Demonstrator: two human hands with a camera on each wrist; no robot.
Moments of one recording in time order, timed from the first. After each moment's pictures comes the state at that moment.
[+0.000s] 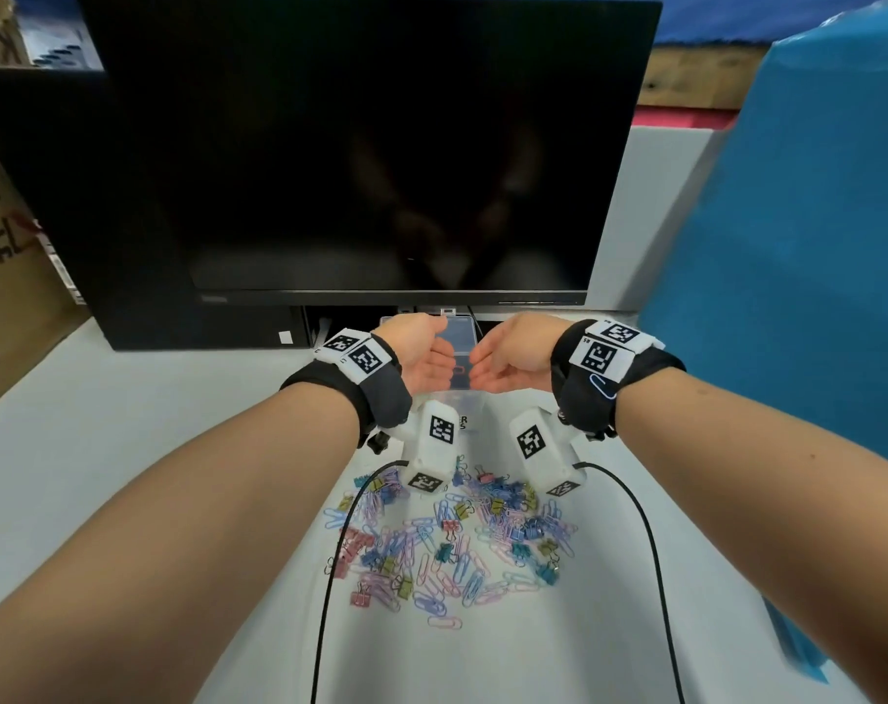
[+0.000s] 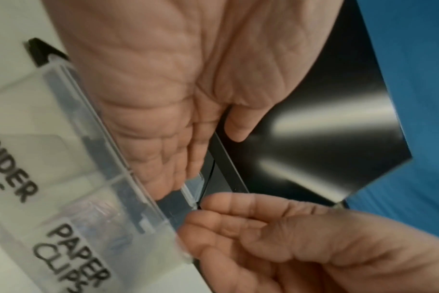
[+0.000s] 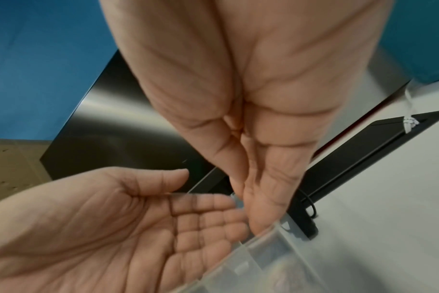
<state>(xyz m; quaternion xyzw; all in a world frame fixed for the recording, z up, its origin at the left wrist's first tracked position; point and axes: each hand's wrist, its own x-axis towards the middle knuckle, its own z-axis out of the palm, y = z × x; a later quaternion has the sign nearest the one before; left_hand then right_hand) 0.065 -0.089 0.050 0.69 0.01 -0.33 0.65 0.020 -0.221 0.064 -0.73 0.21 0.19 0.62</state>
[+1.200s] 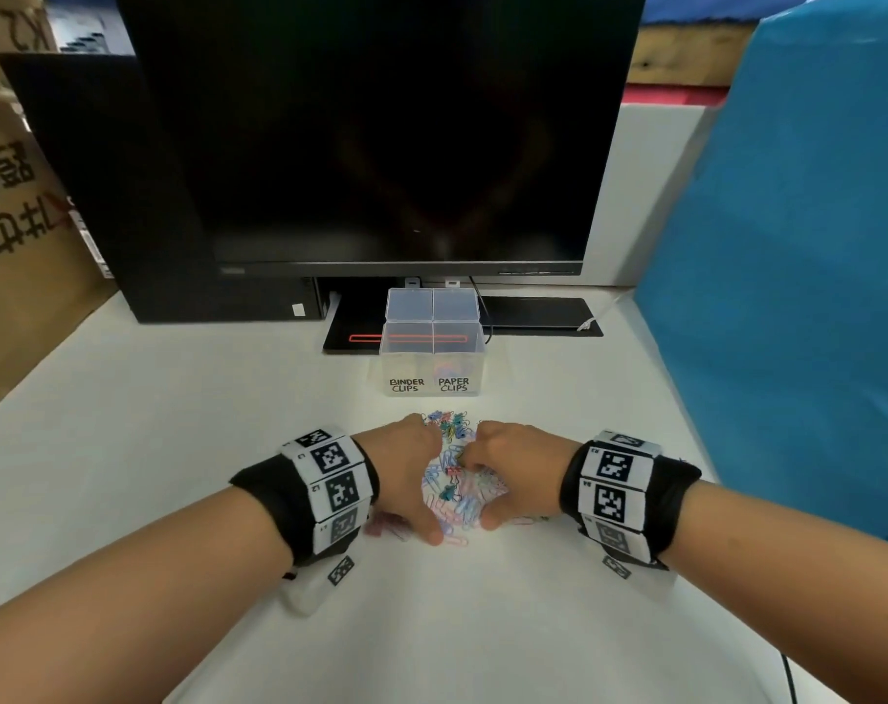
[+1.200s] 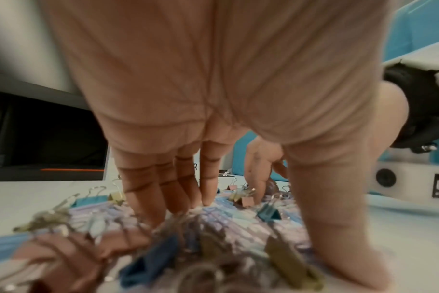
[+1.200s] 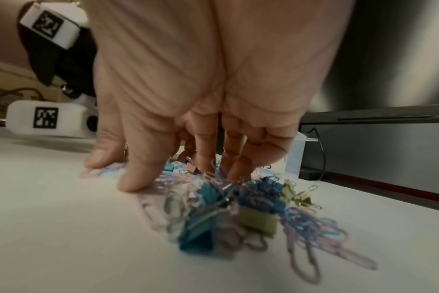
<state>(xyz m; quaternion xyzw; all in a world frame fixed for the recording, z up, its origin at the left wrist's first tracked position) -0.041 -0.028 -0.005 0.91 -0.34 -0.22 0.00 -0.094 -0.186 -0.007 -0.97 -0.14 0.18 0.02</state>
